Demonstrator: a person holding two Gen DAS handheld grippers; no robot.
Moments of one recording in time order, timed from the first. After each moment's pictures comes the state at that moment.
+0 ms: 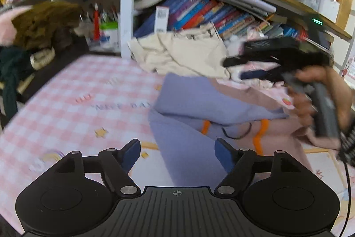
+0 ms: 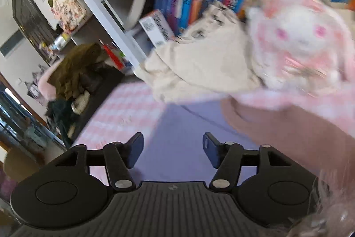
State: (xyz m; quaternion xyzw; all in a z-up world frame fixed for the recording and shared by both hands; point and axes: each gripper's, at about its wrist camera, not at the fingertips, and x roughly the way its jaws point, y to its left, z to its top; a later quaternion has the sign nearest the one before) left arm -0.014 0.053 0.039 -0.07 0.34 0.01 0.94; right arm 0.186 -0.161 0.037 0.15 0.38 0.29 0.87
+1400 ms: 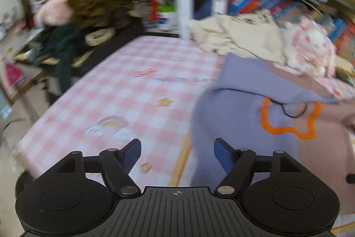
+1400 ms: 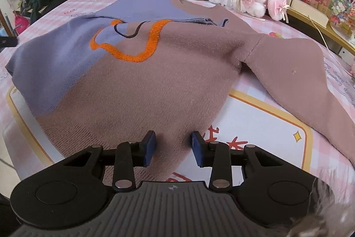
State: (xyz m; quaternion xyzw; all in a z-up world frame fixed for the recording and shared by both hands) left arm -0.039 0.092 0.022 -0.05 0.38 0.13 0.92; right arm -0.002 -0.245 -0.027 -0.10 0.44 0.22 0.86
